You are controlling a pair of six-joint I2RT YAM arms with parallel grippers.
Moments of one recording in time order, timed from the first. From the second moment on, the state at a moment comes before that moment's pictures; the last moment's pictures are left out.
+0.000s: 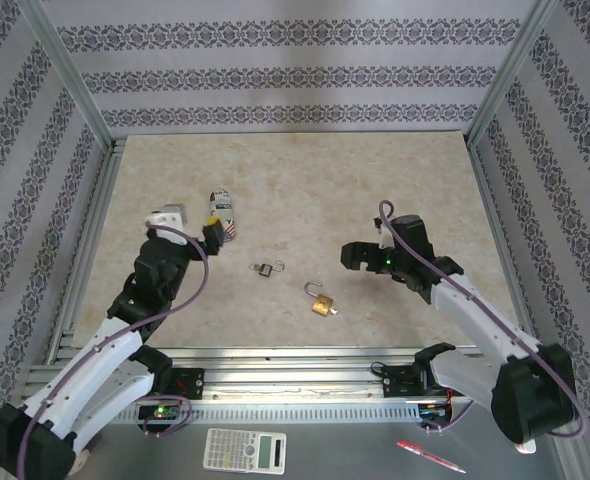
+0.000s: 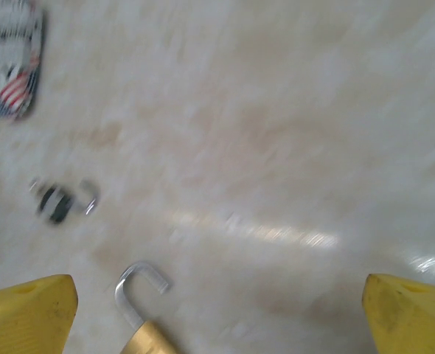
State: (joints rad) left arm -0.34 0.74 0.48 0.06 -0.31 -0.23; right arm 0.32 1.03 0.62 -0.34 -0.19 0.37
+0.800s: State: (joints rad) left arm 0.00 1.60 0.35 0.95 -0.11 -0.03; right arm 0.06 1.54 0.29 0.90 0.13 -0.01
